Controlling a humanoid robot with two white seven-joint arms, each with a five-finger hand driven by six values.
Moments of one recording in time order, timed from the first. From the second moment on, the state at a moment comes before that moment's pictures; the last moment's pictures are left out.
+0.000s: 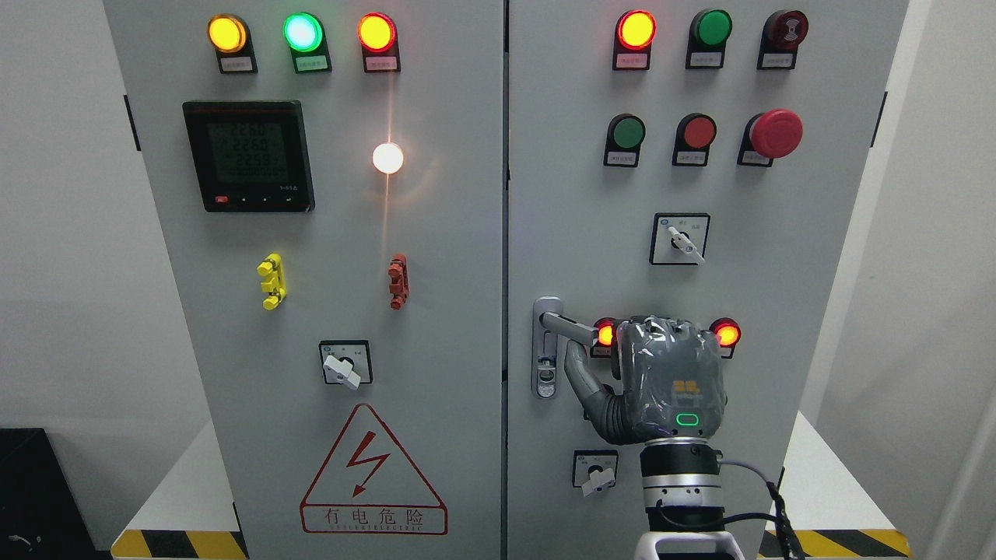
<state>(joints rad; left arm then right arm) 0.00 -0.10 -0.10 -0.07 0.07 -0.06 0.01 -0.49 0.14 0.23 -1.76 1.49 0.25 -0.07</state>
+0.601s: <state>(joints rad) 0.00 -0.10 -0.10 -0.07 0.07 -0.06 0.01 -0.49 0.14 0.23 -1.77 1.49 0.25 -0.07</state>
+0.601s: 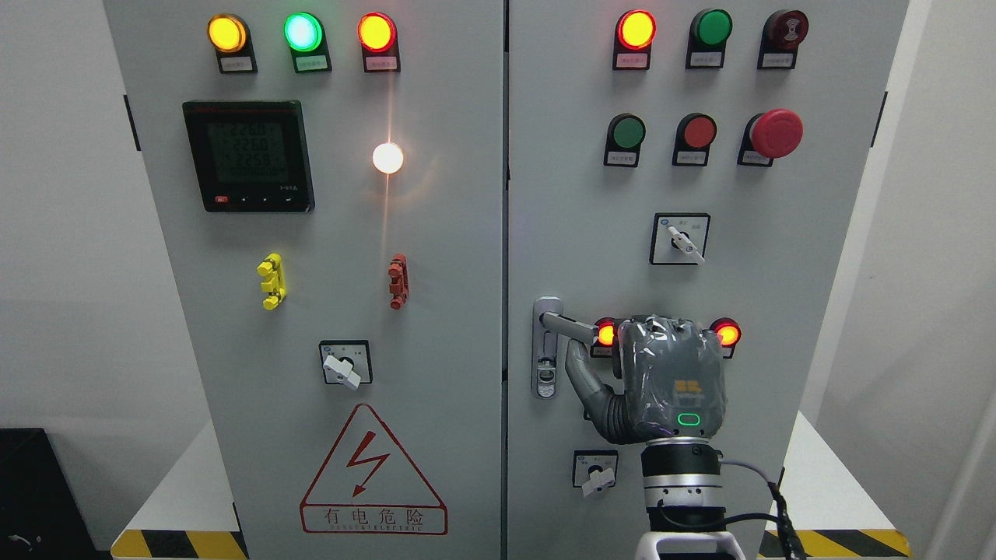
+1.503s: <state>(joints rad) 0.00 -0.10 -0.10 -0.07 0.07 -0.06 0.01 -0.37 0.13 0.21 -1.86 1.48 0.20 -0.08</state>
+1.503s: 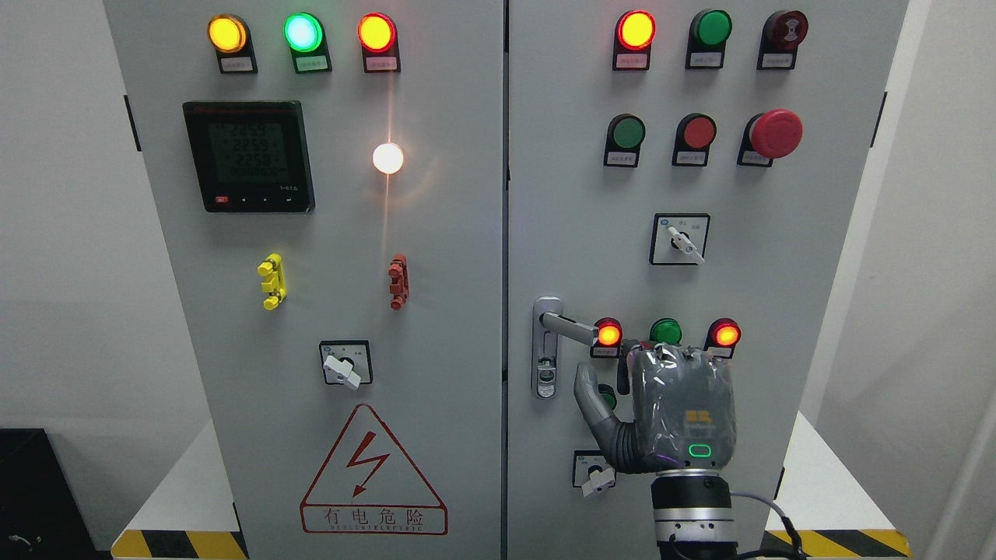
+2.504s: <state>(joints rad) 0.00 -0.10 -0.10 -0.07 0.07 -0.06 0.01 -0.23 0.11 -0.06 -2.04 1.38 -0.25 -0.07</state>
